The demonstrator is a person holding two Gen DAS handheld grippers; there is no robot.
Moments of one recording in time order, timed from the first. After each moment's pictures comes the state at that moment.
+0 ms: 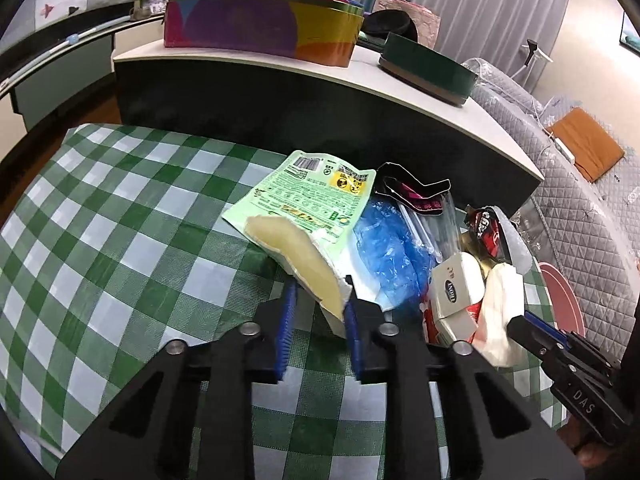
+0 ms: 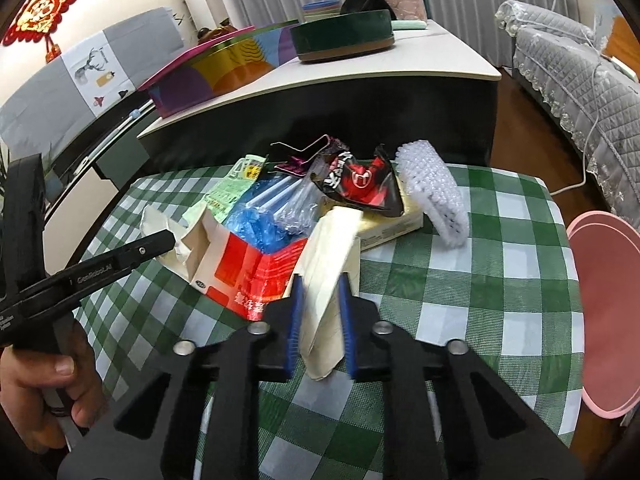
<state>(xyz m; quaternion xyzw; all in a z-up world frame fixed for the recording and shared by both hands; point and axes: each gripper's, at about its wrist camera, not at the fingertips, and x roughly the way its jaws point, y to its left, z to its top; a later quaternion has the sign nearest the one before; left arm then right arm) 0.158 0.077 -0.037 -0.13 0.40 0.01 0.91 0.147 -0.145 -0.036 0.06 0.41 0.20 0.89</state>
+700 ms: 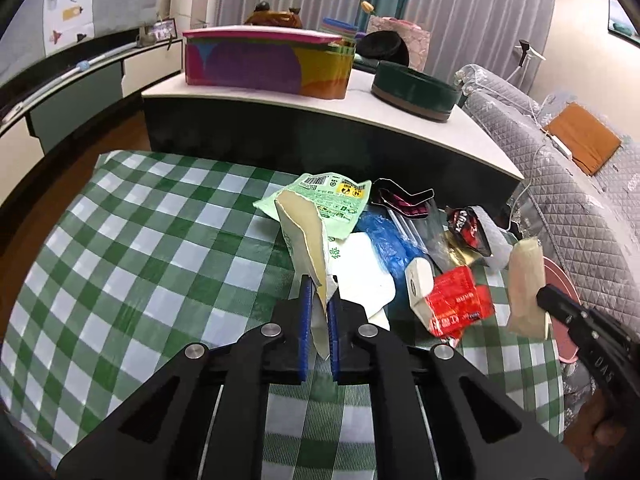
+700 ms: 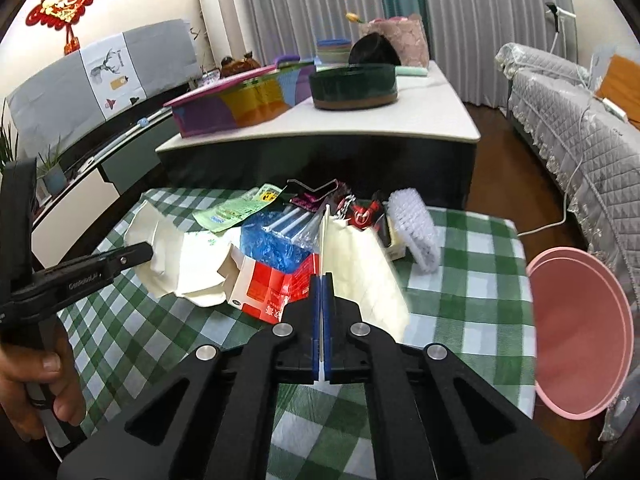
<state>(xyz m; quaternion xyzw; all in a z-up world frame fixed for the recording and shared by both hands) 0.109 0.078 0.001 -0.10 0.38 0.02 0.92 0.105 -0.155 0.009 0.03 0.35 0.19 0.92</state>
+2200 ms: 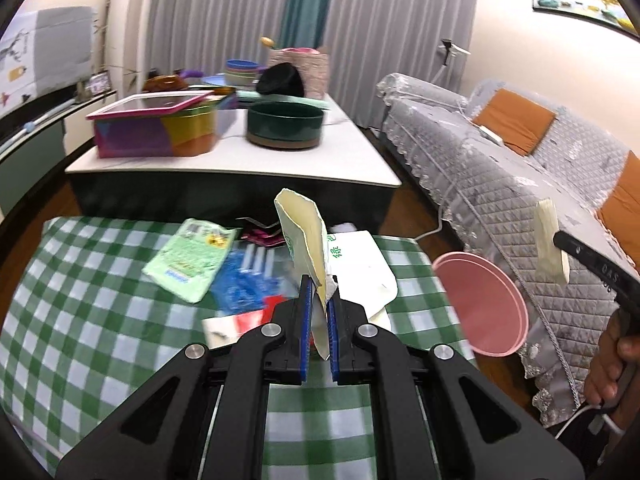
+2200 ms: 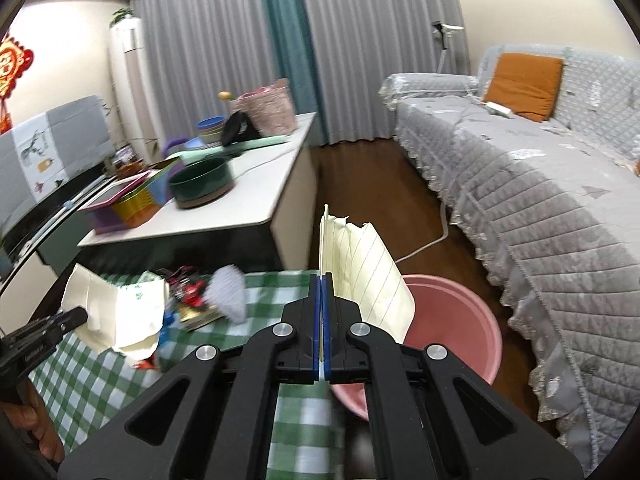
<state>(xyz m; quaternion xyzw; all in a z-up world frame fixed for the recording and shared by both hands) 0.090 -0.046 0.051 -0.05 0.32 -0.09 0.94 0.077 -0.341 0.075 0.08 0.28 0.02 0.96</state>
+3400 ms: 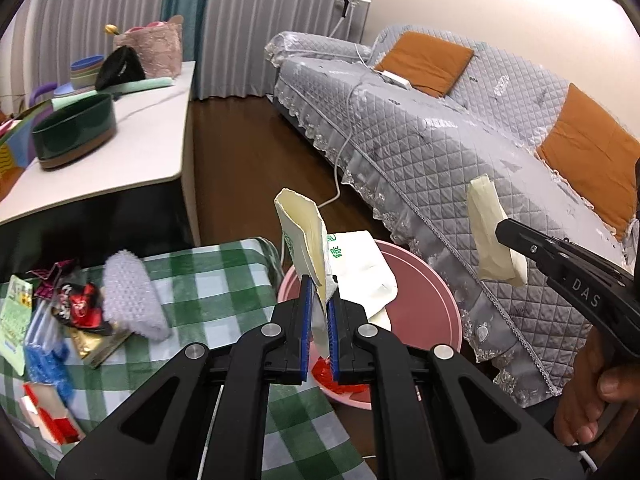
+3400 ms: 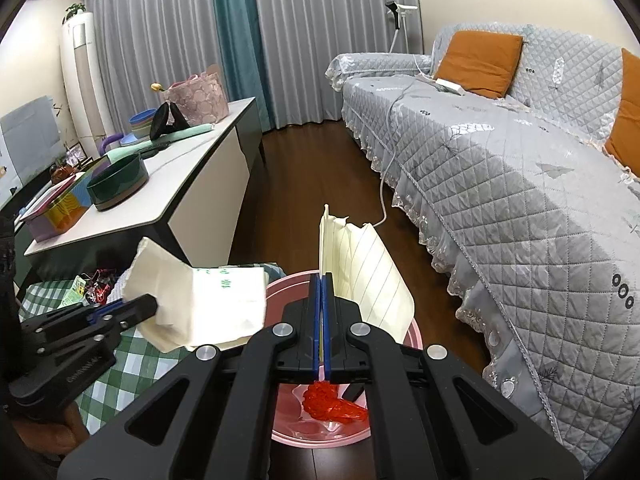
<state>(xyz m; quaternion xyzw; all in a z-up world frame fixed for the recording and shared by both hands) 0.172 -0.240 0.016 0.00 0.36 -0.25 0.90 0.109 -0.422 0.045 0.08 0.31 -0.05 0.94</state>
